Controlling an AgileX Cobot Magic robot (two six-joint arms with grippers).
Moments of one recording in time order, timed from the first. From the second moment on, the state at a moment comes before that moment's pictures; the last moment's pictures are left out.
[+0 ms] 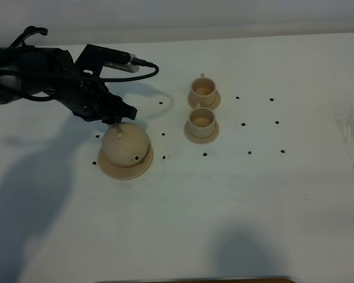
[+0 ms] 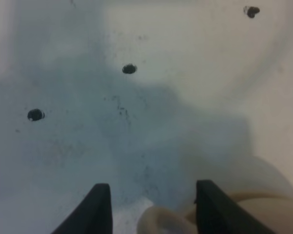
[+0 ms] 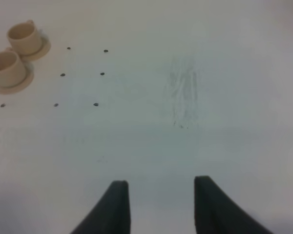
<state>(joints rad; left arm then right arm) -0.28 2.02 -1.29 -0.10 0.41 0.14 0.09 0.01 -0.52 -0.08 1.12 0.07</state>
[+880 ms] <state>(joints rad) -0.26 2.01 -1.29 -0.06 0.40 0.14 0.09 0.01 -0.52 -0.08 1.12 0.07</state>
